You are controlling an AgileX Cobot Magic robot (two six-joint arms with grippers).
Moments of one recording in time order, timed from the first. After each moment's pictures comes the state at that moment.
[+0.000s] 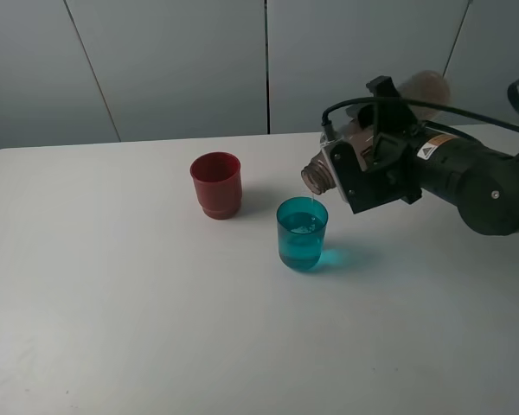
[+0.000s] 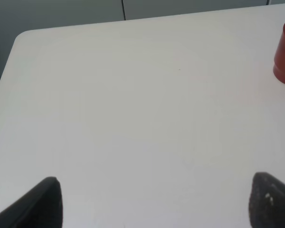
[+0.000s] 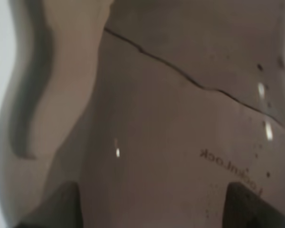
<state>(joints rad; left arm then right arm) -0.08 0.00 -0.51 0.10 1.08 -0.05 0.47 1.68 -0.54 0.26 -0.72 -2.00</state>
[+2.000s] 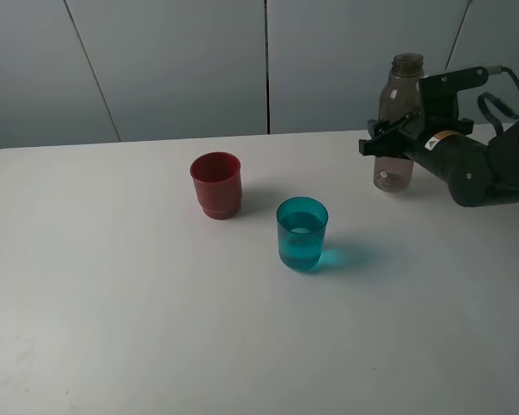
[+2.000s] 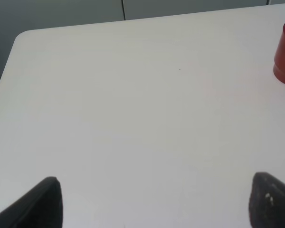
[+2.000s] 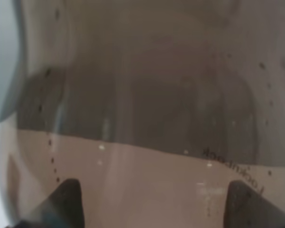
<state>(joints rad) -0.08 0.00 -0.51 0.10 1.08 -0.05 0.18 2.03 -0.75 0.06 -0.89 -0.11</state>
